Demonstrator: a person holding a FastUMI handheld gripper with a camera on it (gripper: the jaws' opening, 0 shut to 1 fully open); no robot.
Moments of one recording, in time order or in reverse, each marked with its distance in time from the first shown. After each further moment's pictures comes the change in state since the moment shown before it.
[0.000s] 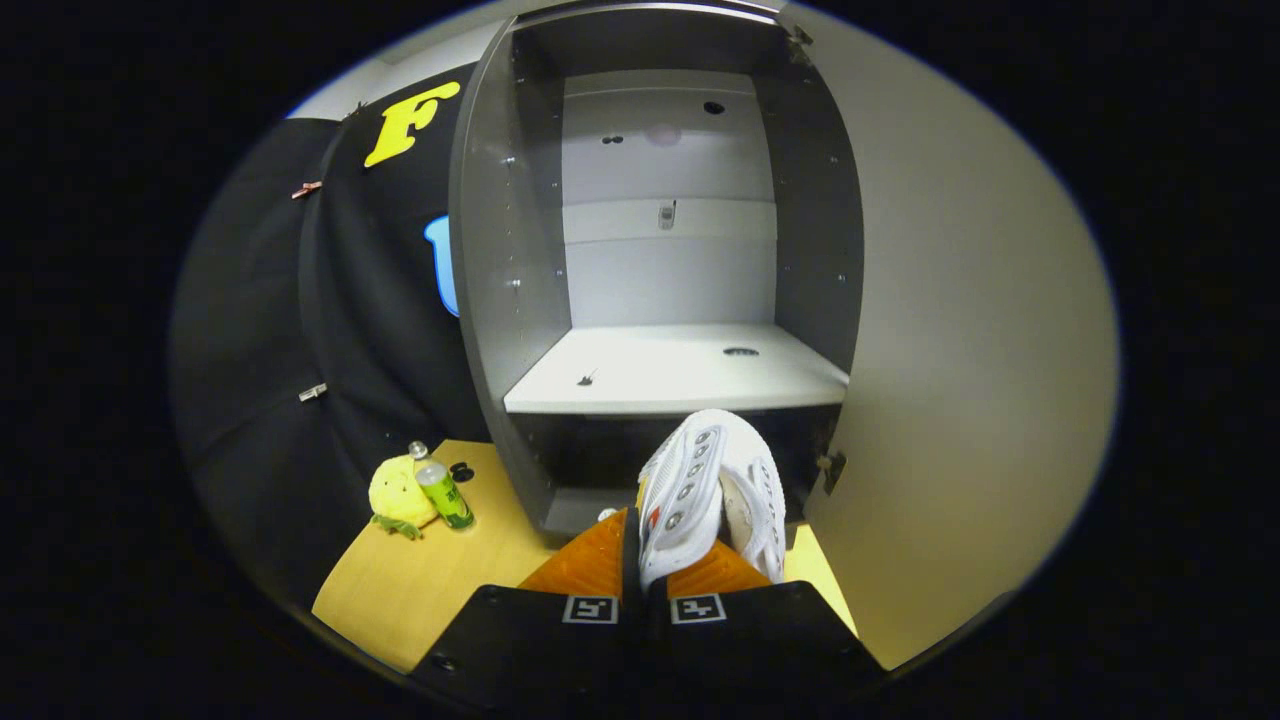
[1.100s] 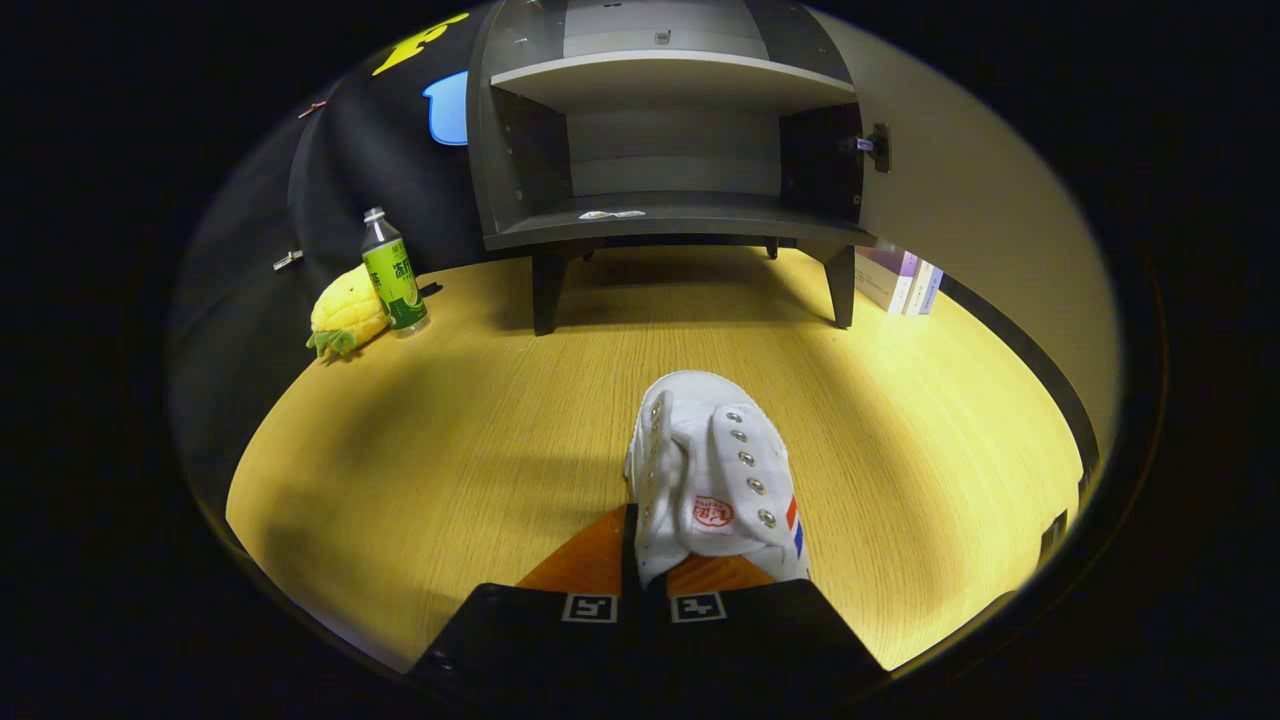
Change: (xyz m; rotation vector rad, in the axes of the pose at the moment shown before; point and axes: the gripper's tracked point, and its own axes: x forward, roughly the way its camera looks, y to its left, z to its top) arm 0.008 -0.003 -0.327 0.037 0.337 -0.010
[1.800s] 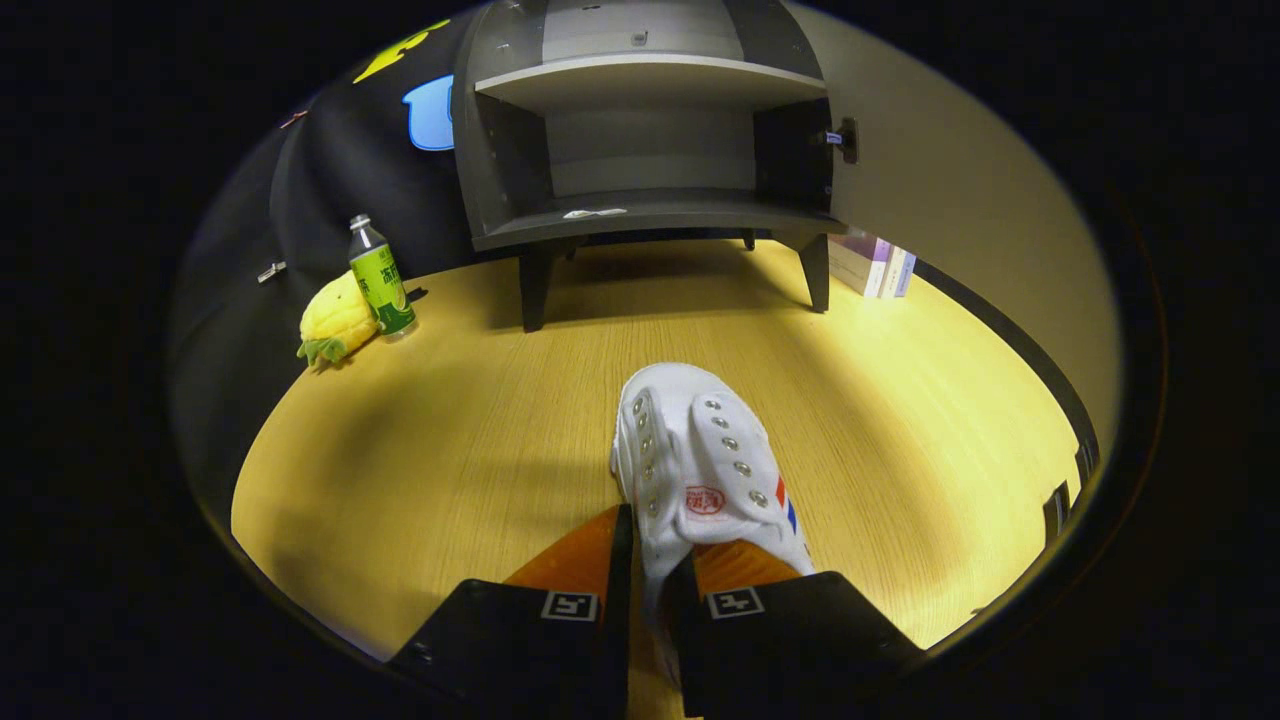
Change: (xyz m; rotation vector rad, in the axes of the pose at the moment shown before) arm -0.002 0.000 -0.005 0.028 -0.015 -0.051
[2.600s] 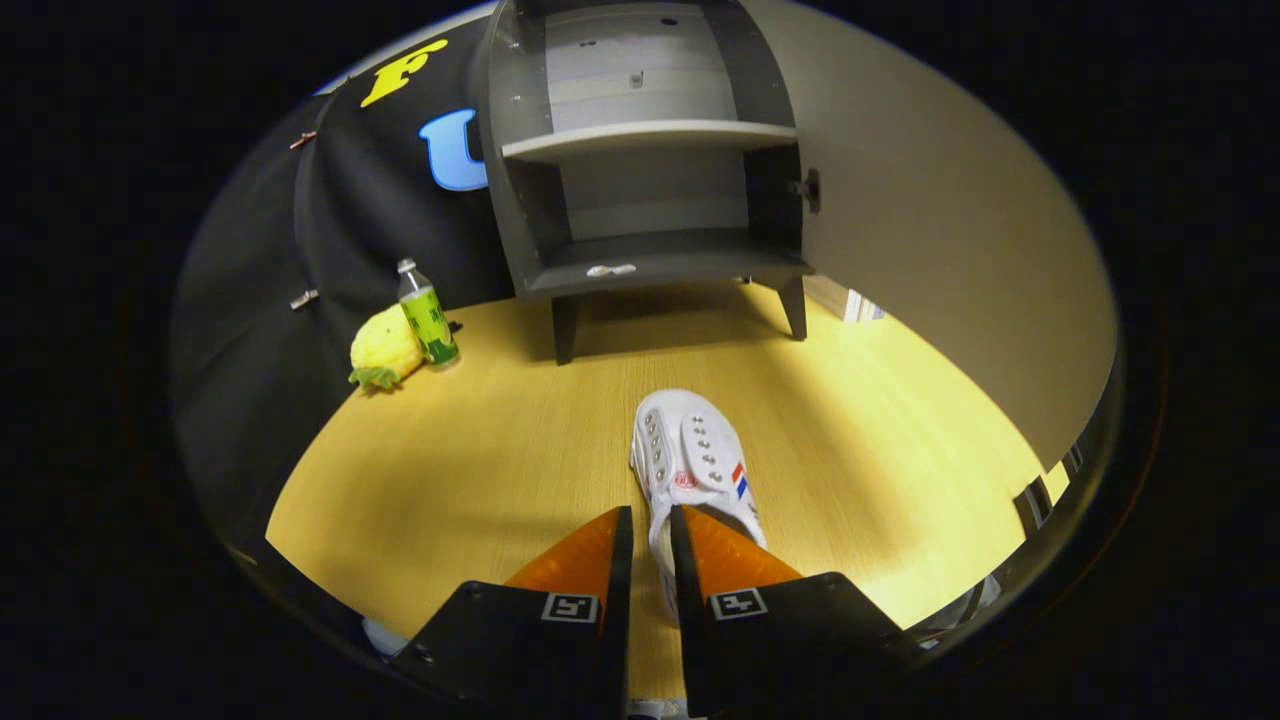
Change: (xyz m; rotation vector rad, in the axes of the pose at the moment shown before) arm -0.075 0.003 0.005 0.020 -0.030 0.039
